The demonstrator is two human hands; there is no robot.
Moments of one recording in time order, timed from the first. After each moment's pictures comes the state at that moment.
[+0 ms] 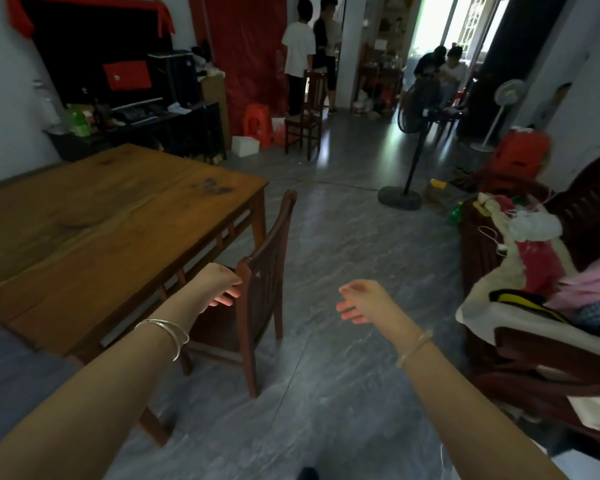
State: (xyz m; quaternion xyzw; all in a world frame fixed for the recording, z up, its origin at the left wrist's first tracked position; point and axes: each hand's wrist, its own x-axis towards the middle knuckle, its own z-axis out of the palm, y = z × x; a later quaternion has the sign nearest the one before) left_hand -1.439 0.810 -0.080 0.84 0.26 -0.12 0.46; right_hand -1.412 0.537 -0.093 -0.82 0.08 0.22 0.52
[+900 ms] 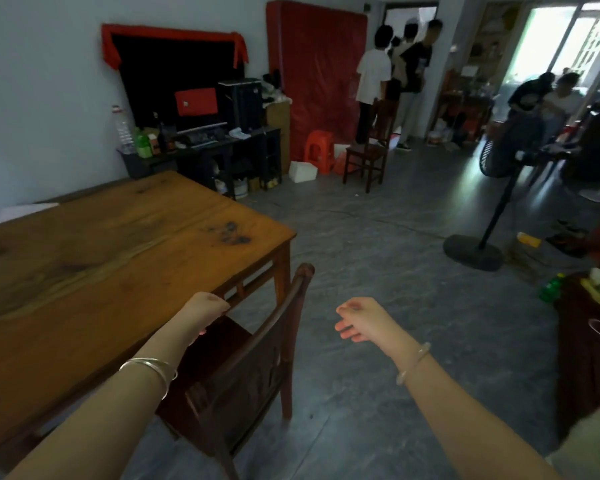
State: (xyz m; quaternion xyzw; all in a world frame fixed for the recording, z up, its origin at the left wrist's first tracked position) left_hand -1.182 0.841 -0.087 0.78 0.41 -0.06 0.46; right_hand -1.058 0.570 -0.104 -0.84 -0.08 0.28 0.45
